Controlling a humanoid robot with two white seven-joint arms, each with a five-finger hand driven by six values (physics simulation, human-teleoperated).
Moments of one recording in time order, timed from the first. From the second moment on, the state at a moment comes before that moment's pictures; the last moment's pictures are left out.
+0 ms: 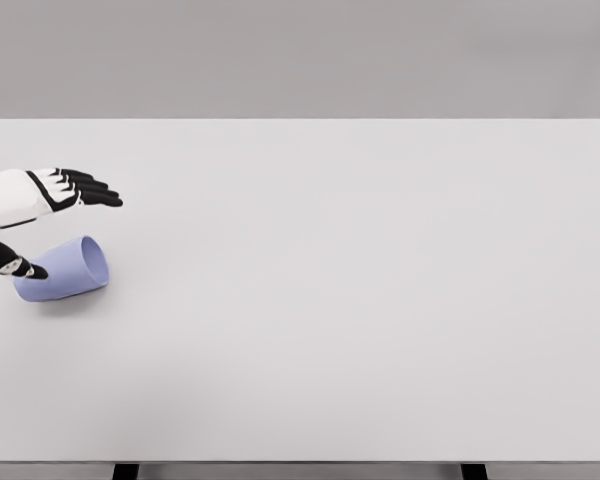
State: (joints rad) left arm -1.64 1.43 -1.98 -1.76 0.11 -0.61 -0.05; right arm 0.00 0.00 -0.20 0.05 -0.06 -0.07 0.10
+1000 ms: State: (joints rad) left arm -1.43 1.45 -1.96 -1.77 0.45 -0.57 0.17; right arm 0.00 0.00 -0.20 0.05 -0.06 -0.07 0.10
